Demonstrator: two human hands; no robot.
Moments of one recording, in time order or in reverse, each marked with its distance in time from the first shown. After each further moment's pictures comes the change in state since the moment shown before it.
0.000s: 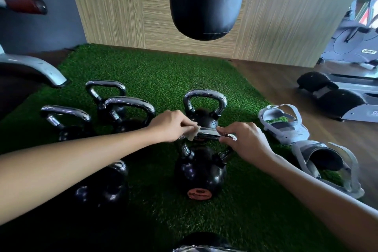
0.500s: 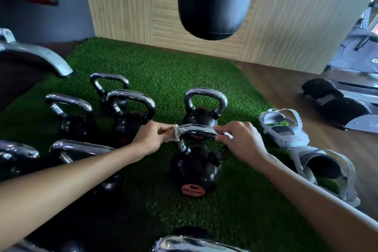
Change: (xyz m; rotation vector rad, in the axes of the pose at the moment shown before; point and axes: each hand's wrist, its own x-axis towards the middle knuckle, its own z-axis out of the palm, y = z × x) left_hand -0.036 -0.040 0.048 -0.516 0.227 -0.221; right_hand 0.001 -0.001 -0.003 0.016 0.022 -0.006
